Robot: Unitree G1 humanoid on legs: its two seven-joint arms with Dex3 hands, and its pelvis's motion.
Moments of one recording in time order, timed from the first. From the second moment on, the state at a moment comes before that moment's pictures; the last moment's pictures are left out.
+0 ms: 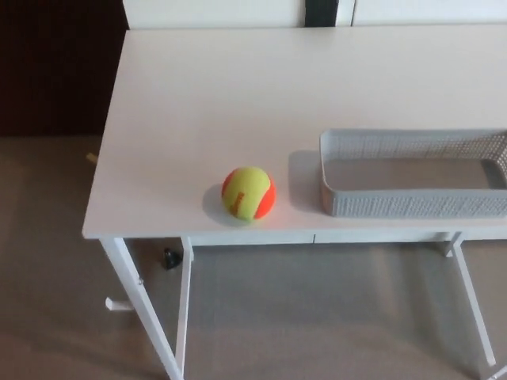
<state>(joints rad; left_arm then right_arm) 0.44 0.43 0.21 0.80 -0.08 -0.39 -0.25 0.16 -0.41 0.00 1.05 -0.12 -0.41 0.14</state>
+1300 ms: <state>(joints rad) 0.41 0.44 0.20 0.84 -0.08 -0.39 -0.24 0.14 -0.41 0.02 1.06 -0.12 -0.41 0.14</state>
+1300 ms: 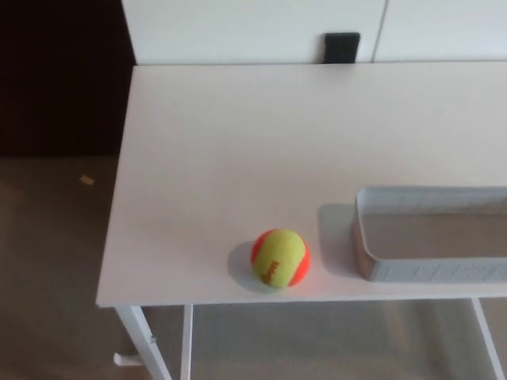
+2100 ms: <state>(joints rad) 0.49 0.37 0.32 0.52 -0.18 -0.39 -0.25 0.14 -0.41 0.03 1.05 -0.12 -0.41 0.14</state>
